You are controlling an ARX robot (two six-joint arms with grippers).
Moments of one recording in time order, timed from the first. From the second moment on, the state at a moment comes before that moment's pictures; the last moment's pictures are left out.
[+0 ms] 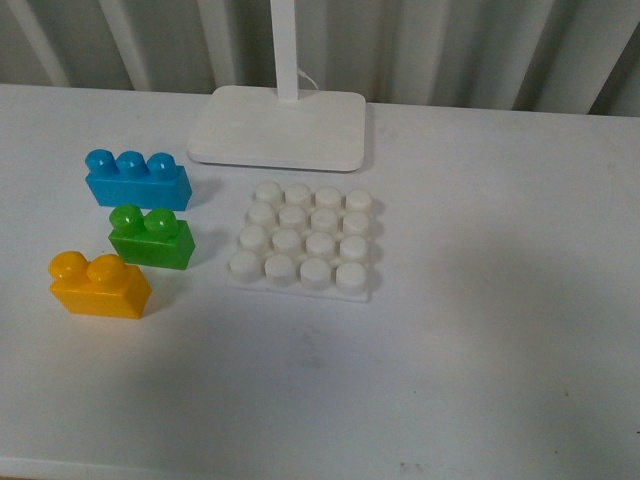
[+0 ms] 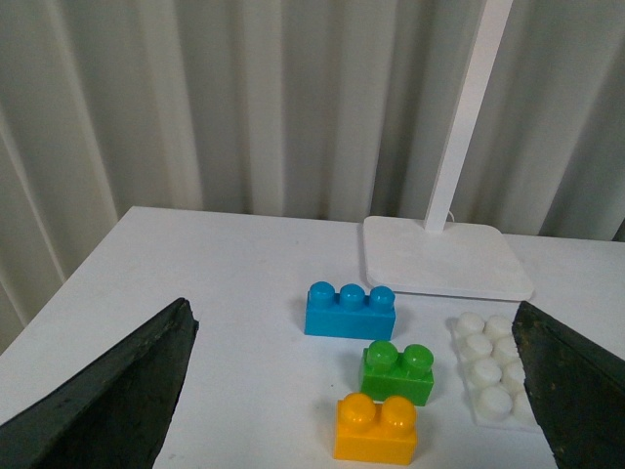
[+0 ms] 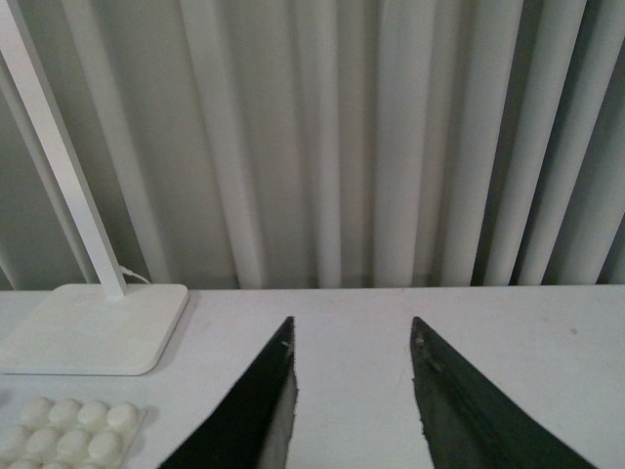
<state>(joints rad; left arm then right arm) 0.00 0.00 0.01 0.00 0.00 0.00 0.11 0.53 0.16 0.37 0.10 0.02</state>
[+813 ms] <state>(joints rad) 0.00 0.00 0.01 0.00 0.00 0.00 0.00 0.24 0.01 0.24 0.00 0.00</state>
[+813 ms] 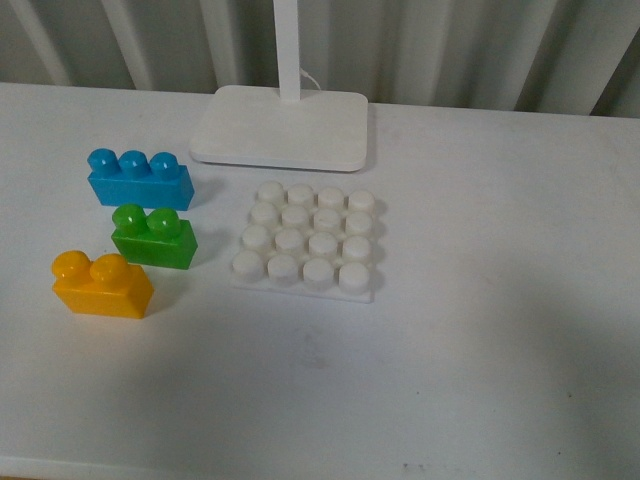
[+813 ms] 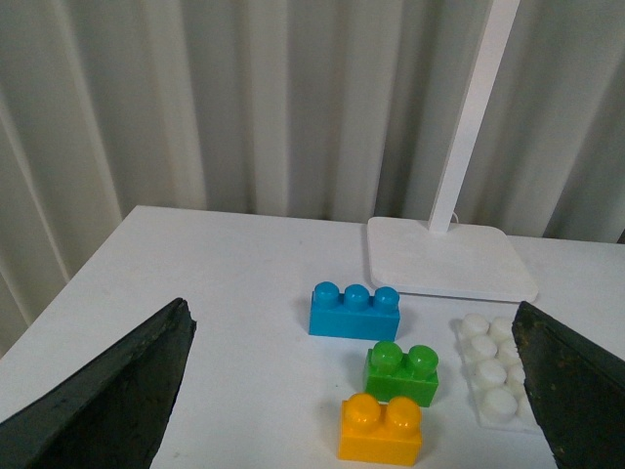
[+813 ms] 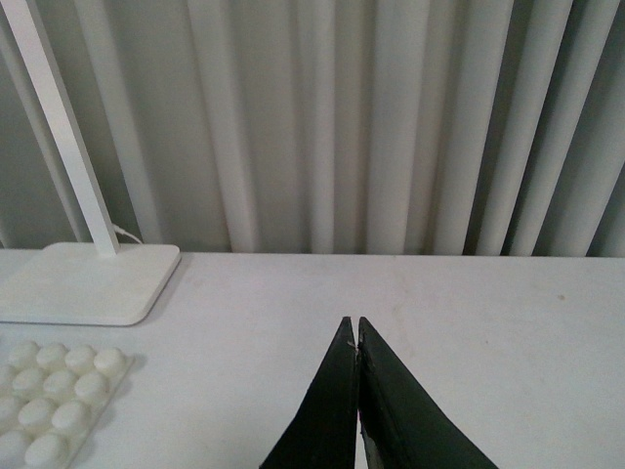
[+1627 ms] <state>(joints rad) 0.00 0.00 0.01 0.00 0.00 0.00 0.00 0.00 0.01 0.00 0.00 0.00</state>
